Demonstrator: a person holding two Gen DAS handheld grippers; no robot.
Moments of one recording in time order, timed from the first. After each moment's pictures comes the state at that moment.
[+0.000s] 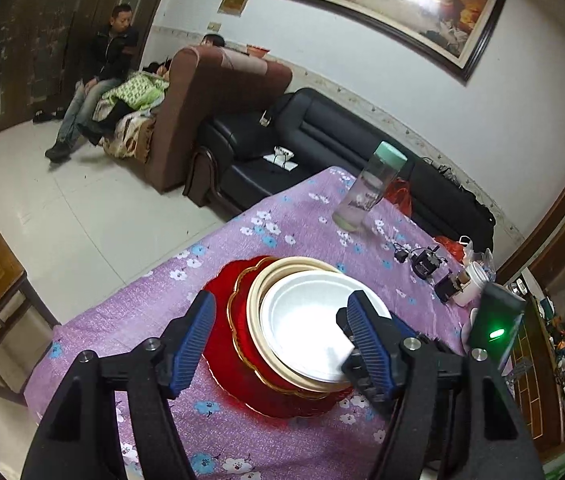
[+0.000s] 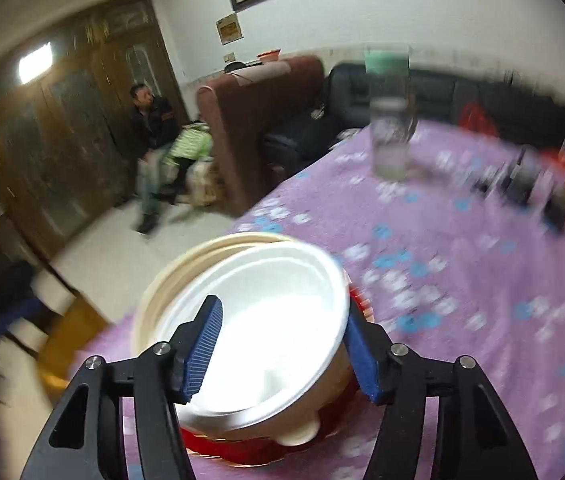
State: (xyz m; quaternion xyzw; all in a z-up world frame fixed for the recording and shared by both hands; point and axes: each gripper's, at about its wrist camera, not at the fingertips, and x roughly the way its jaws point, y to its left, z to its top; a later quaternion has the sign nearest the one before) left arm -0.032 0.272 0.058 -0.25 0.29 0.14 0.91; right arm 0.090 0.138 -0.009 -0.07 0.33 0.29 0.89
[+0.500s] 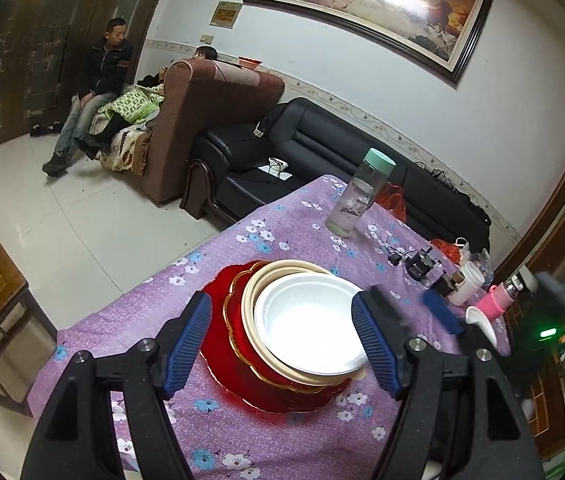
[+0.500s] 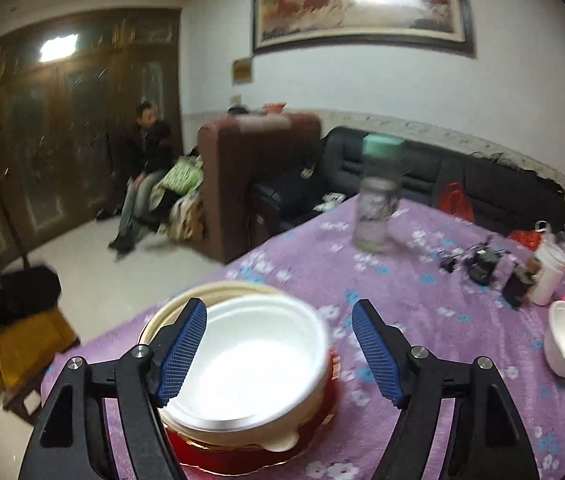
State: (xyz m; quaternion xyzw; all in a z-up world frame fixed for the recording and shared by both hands) left arm -0.041 0.259 0.064 -0.23 0.27 0.14 0.92; right arm 0.060 0.107 0.032 -0.05 0.23 0.29 0.93
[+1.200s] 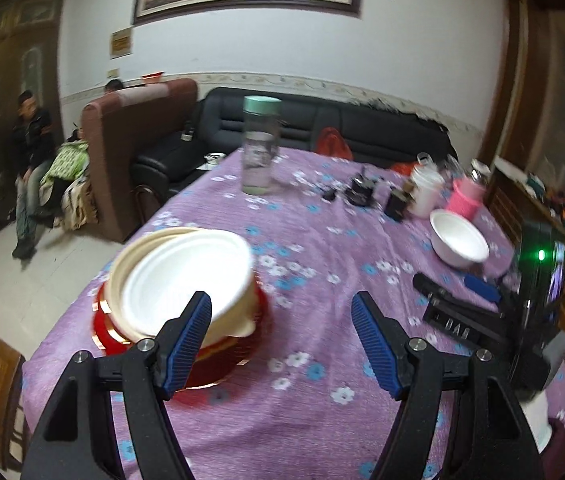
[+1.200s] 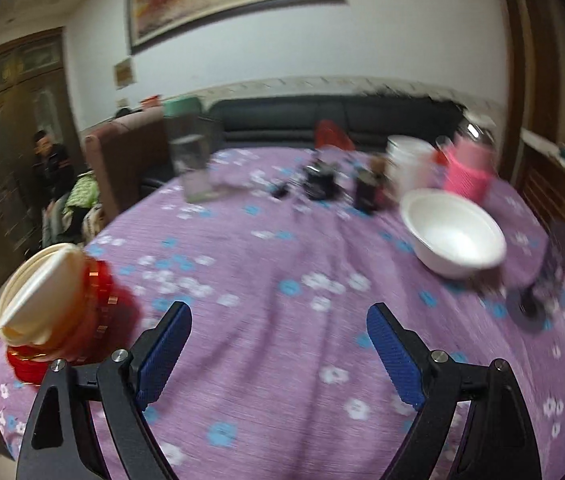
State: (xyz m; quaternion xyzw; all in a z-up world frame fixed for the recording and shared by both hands) left arm 0.003 0.112 0.038 -0.05 0.32 0.05 0.95; right arm 0.103 -0.091 -0.029 0.03 0.33 0.12 0.94
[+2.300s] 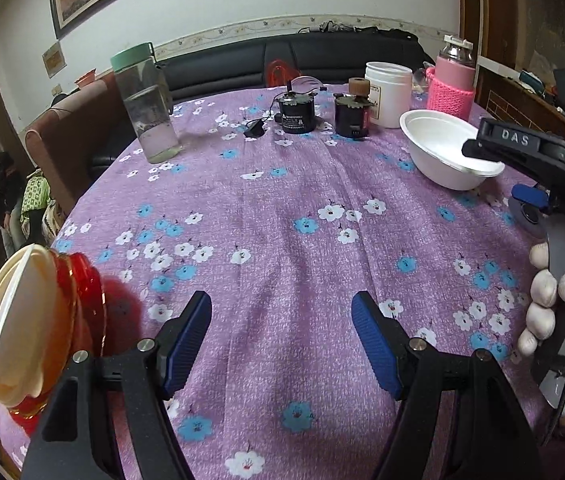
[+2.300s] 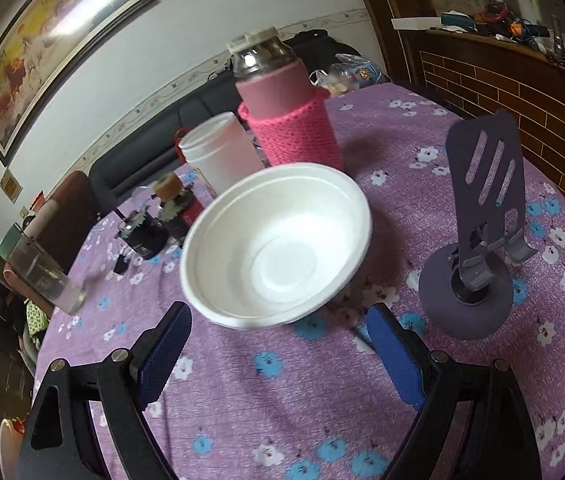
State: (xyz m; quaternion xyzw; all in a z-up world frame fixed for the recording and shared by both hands) left arm 0.121 -0.013 -0.050 0.06 0.41 0.02 0.91; right arm 0.207 -0.253 -0.066 0.23 0.37 -0.03 0.90
